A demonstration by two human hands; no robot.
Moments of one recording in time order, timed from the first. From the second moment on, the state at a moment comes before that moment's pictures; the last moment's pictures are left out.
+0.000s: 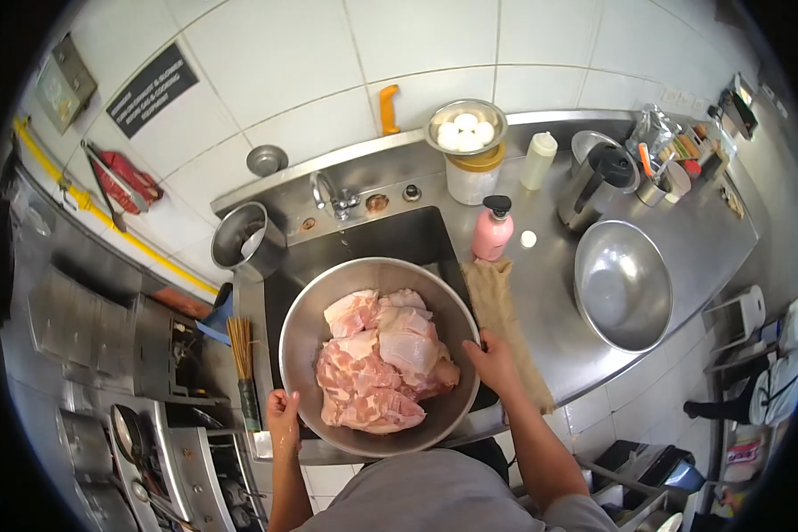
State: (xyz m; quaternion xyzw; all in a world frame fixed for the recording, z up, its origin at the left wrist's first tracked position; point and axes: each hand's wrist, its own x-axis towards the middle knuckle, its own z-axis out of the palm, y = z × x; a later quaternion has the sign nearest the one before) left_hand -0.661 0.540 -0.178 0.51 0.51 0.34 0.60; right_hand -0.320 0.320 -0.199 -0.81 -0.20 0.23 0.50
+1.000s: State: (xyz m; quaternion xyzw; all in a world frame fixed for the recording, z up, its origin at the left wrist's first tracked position) left_hand -0.581 0.512 0.004 0.65 0.32 0.36 0.59; right_hand -0.274 0.209 -0.028 -0.71 -0.18 0.25 0.63
